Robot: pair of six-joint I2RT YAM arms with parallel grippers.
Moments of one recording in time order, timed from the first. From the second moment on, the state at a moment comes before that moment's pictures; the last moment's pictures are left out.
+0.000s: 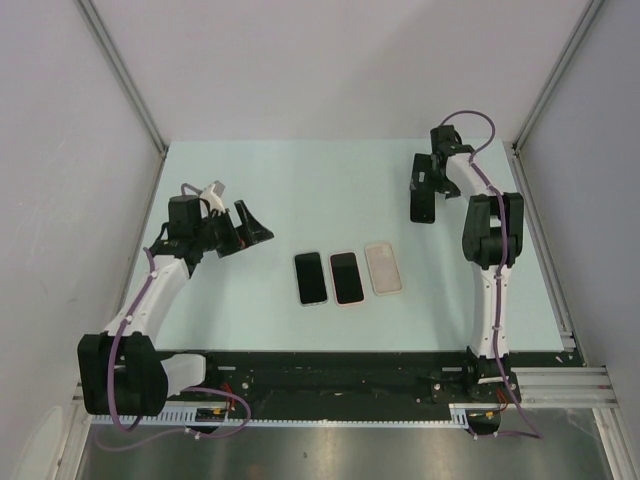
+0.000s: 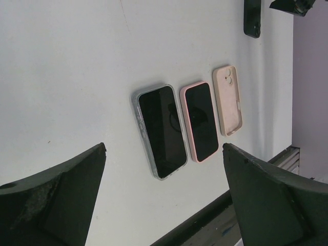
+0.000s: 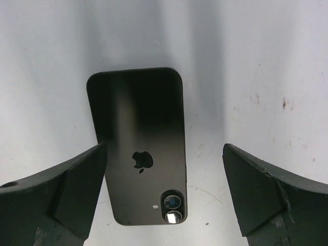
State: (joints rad) left arm -0.02 1.19 0.81 -0.33 0.56 -0.44; right arm 0.10 2.34 2.01 -0.70 0.12 0.23
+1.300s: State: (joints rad) left arm -0.16 1.17 0.80 -0.30 0.52 -0.49; right arm 0.13 2.34 1.93 -0.58 0.02 0.28
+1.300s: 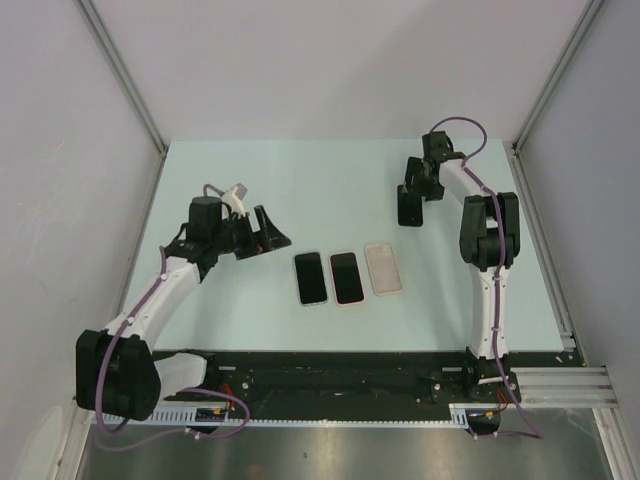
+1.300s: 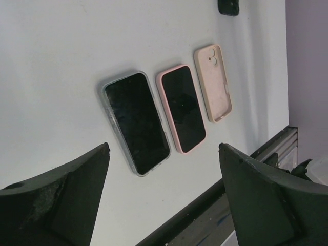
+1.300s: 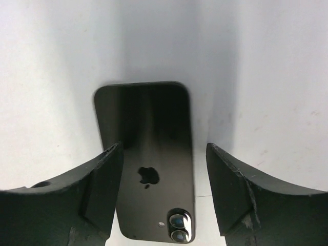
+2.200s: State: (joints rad) left arm -0.26 1.38 0.87 -0.19 0.51 -0.60; right arm 0.34 2.34 1.98 -0.59 0.07 0.26
